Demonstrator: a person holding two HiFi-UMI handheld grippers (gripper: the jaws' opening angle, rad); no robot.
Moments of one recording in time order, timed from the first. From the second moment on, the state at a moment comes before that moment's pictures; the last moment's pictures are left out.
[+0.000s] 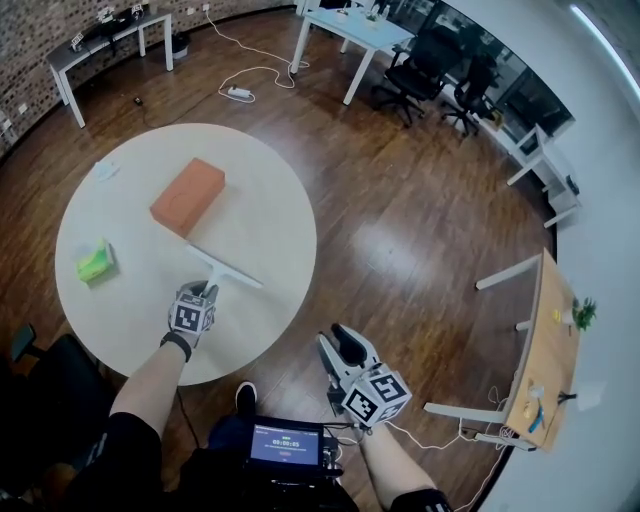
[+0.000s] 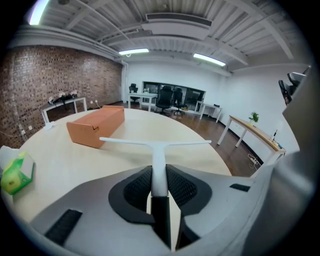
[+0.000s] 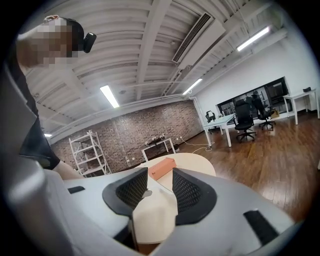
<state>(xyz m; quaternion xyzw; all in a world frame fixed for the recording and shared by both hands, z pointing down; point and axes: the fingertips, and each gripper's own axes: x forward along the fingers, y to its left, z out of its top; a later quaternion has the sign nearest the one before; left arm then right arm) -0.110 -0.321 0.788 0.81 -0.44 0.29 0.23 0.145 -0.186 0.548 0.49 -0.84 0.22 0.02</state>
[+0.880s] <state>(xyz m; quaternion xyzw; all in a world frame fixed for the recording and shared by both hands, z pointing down) -0.105 -0.346 0.837 0.79 -0.44 0.35 0.26 0.126 -0.221 0.556 0.49 -0.84 0.23 0.02</state>
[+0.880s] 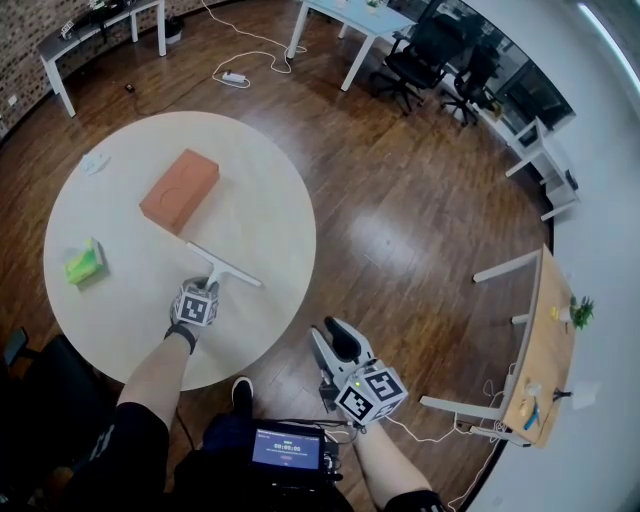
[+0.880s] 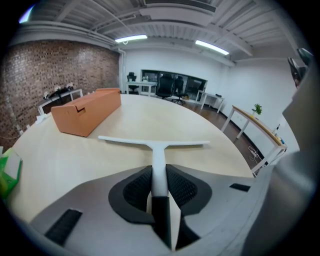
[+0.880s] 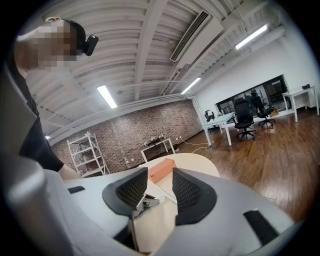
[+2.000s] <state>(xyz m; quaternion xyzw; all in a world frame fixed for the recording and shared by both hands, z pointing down) -0.110 -0.315 0.781 0.84 -0.41 0.27 0.25 0.107 -0.217 0.541 0.47 -0.86 0.21 0.01</state>
